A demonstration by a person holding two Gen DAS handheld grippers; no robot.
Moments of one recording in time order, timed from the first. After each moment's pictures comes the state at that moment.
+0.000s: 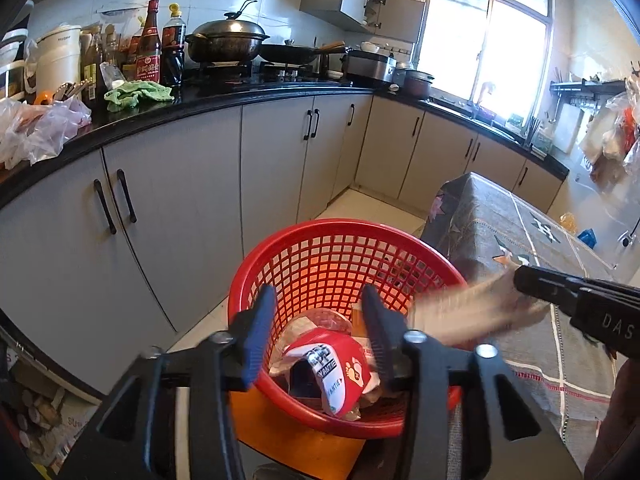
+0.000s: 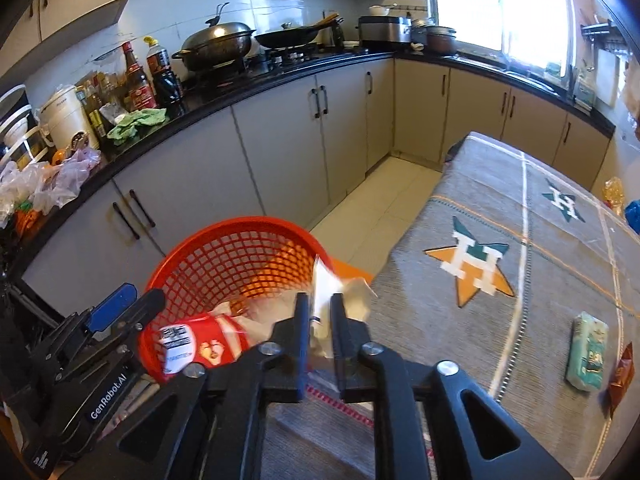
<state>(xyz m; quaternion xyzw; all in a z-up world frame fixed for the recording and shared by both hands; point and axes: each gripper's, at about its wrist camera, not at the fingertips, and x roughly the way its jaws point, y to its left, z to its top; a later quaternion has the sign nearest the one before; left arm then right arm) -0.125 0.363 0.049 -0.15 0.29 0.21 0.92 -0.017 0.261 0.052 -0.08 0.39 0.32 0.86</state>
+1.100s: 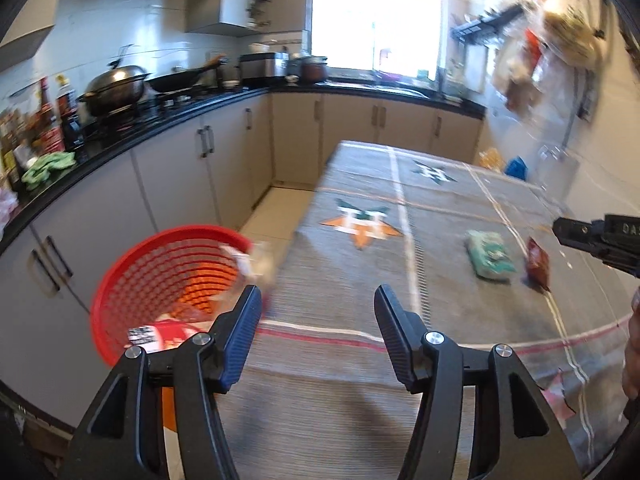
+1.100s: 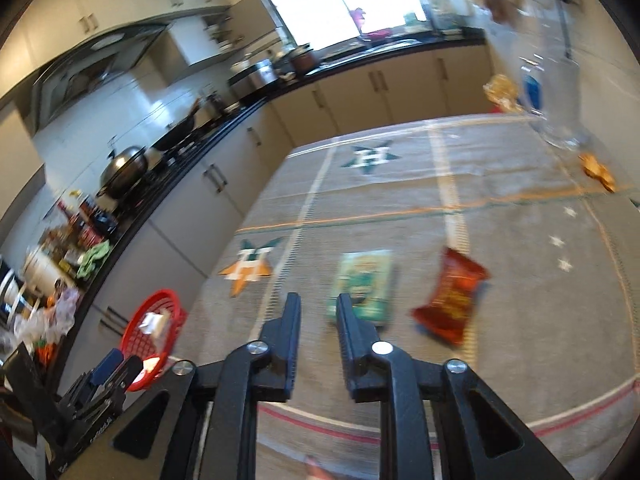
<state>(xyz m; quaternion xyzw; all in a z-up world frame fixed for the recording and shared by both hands) -0.095 0.186 0.079 -0.04 0.32 0.08 0.94 -0.006 -0.030 0.070 0.15 0.38 0.19 0.89</state>
